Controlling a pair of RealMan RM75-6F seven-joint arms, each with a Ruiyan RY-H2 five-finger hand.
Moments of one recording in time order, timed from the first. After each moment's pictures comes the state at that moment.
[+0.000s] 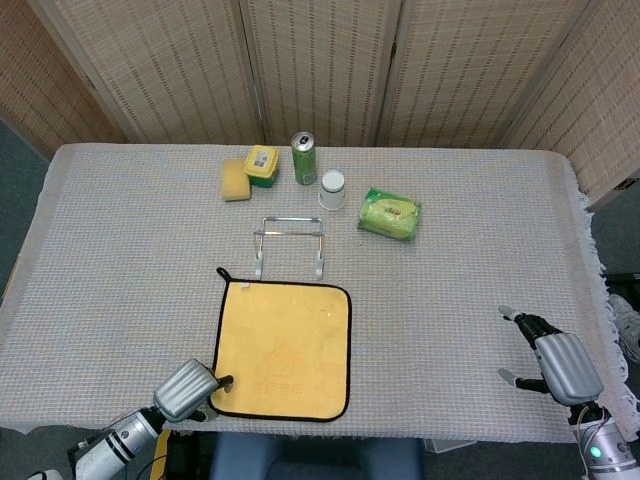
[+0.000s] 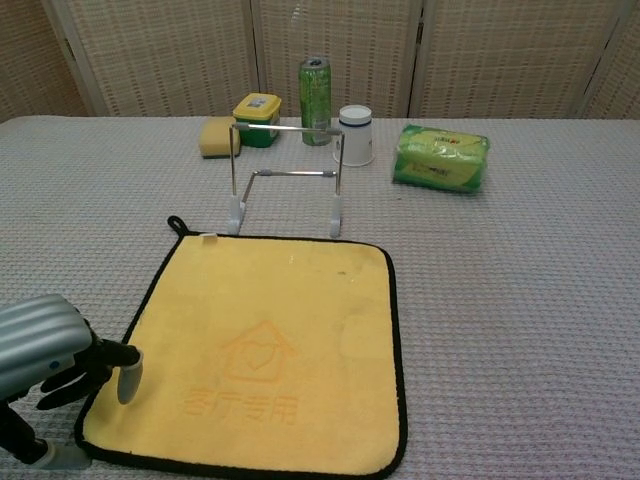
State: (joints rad) left arm -0.42 -1.51 0.18 -1.31 1.86 1.22 0.06; right arm 0.11 -1.14 -0.03 -1.60 -1.62 1.43 0.12
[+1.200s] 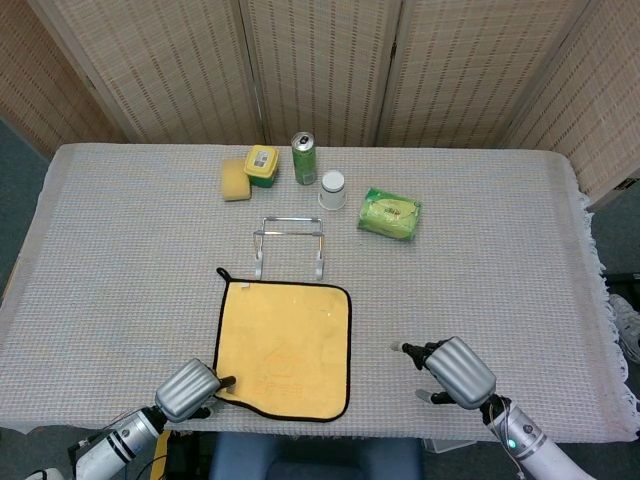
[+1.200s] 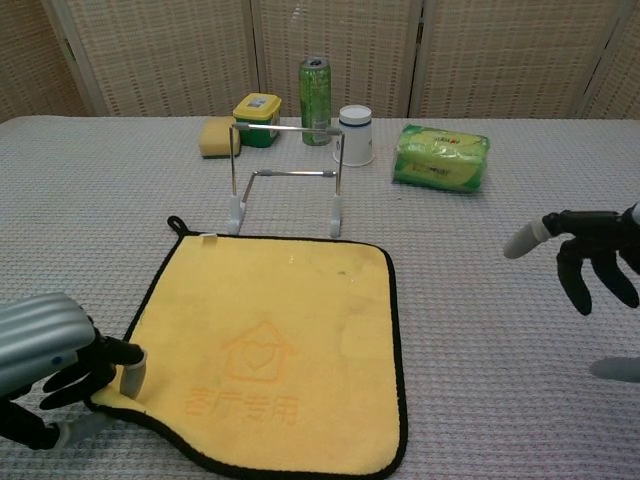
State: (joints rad) left arm -0.44 -1.49 0.20 -1.35 1.84 1.22 0.04; right arm 0.32 -1.28 -0.06 -1.65 -1.87 1.22 -0.05
